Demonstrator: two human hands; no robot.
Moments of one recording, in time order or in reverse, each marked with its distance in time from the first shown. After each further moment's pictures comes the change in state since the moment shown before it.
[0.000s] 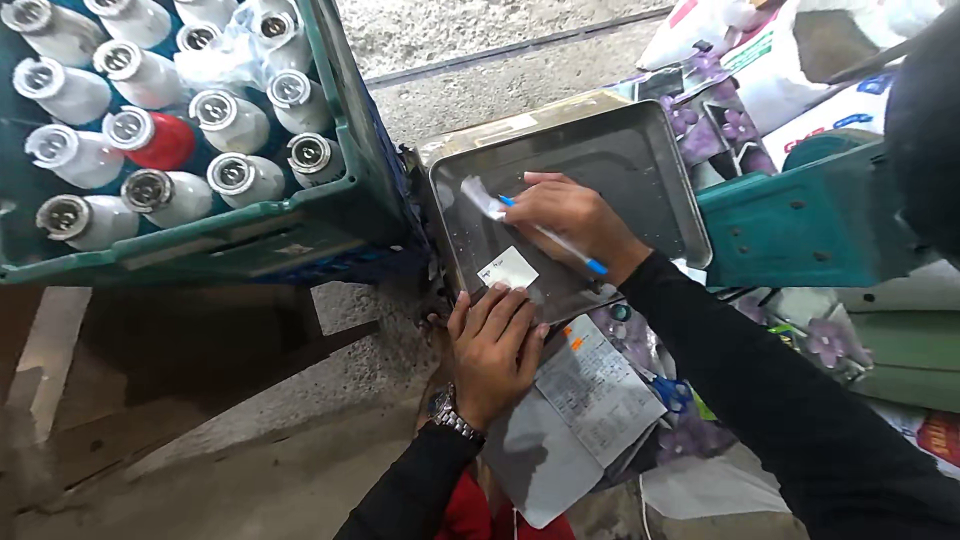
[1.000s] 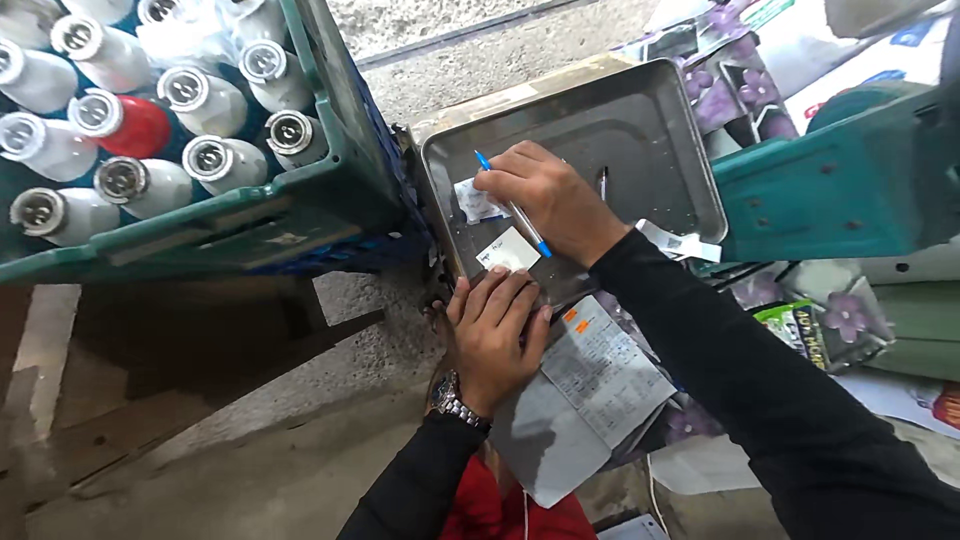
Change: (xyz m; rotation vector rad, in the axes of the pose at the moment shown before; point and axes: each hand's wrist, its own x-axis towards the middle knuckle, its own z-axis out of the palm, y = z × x) left_hand 0.002 0.003 -0.001 0.009 0.017 -0.013; right_hand 0.018 -0.008 0.024 -0.228 -0.069 0.067
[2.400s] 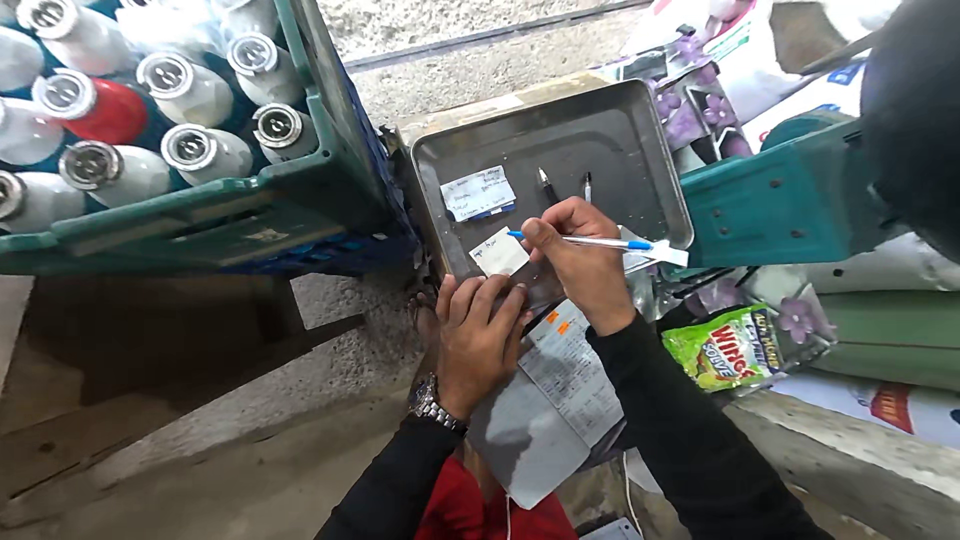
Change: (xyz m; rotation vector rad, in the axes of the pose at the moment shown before) left_hand -0.005 -0.006 -0.004 0.012 -0.113 0.046; right_hand -0.084 -0.074 -0.016 0.860 0.402 0.703
